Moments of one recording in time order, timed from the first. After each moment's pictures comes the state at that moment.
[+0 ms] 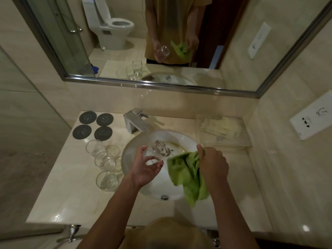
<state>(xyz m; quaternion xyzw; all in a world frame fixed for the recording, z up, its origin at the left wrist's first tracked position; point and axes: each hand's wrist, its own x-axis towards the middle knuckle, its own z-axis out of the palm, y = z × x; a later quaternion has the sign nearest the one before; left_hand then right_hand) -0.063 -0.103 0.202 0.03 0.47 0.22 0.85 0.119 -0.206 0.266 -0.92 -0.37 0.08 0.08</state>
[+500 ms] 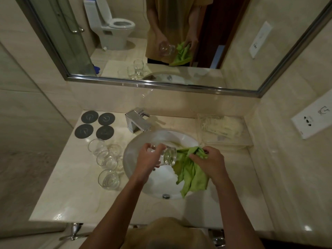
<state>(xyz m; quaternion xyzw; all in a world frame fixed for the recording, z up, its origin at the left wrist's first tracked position) -0.051 -0.112 0.225 0.48 0.58 0.25 0.61 0.128 -0.209 0.258 -0.84 -0.33 0.27 0.33</state>
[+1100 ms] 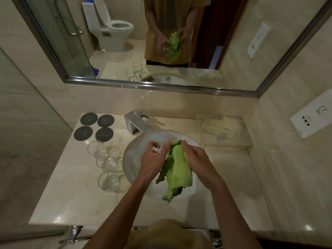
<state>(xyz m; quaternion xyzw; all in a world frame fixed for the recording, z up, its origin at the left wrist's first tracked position) -0.037 -0.122 0.233 0.58 0.57 0.26 0.52 0.092 -0.198 0.278 -0.71 -0.32 0.45 0.44</state>
